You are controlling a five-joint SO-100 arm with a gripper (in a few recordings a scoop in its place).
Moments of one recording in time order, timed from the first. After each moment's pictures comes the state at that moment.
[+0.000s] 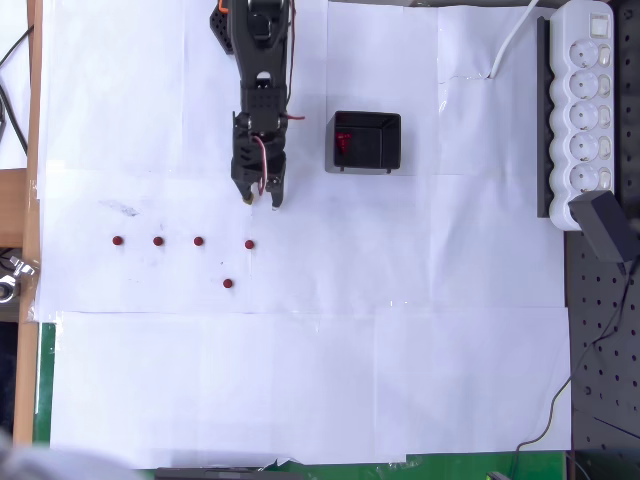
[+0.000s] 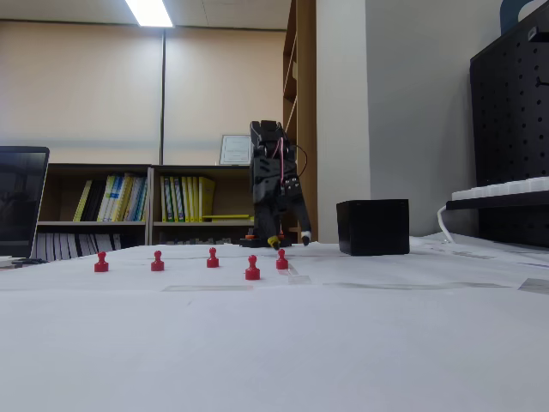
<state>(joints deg) -2.1 83.7 47.6 9.2 -105.3</state>
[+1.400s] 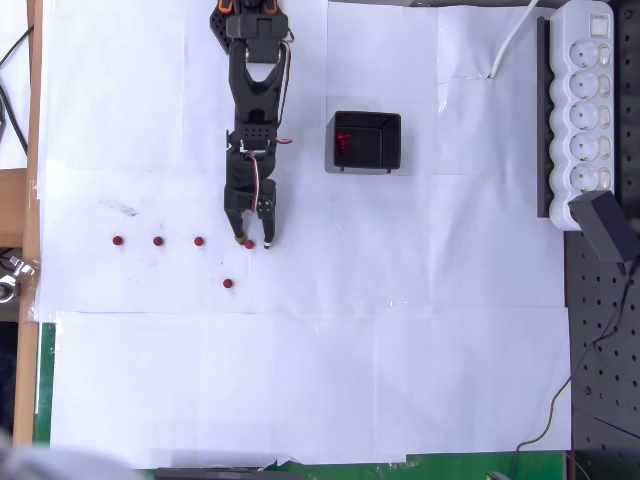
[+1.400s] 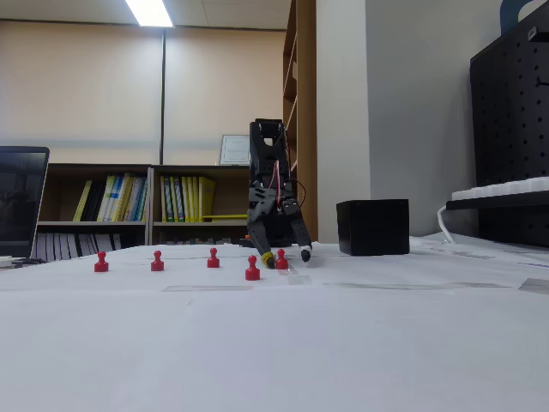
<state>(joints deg) -1.5 107.1 54.2 -24.7 -102.1</state>
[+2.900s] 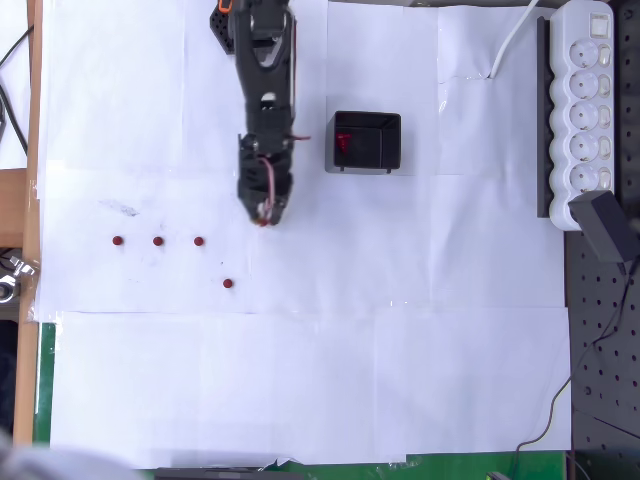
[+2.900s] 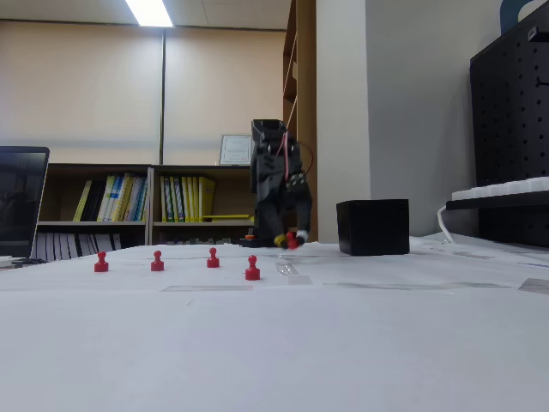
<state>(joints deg) -10.7 79.5 77.5 52.2 -118.8</state>
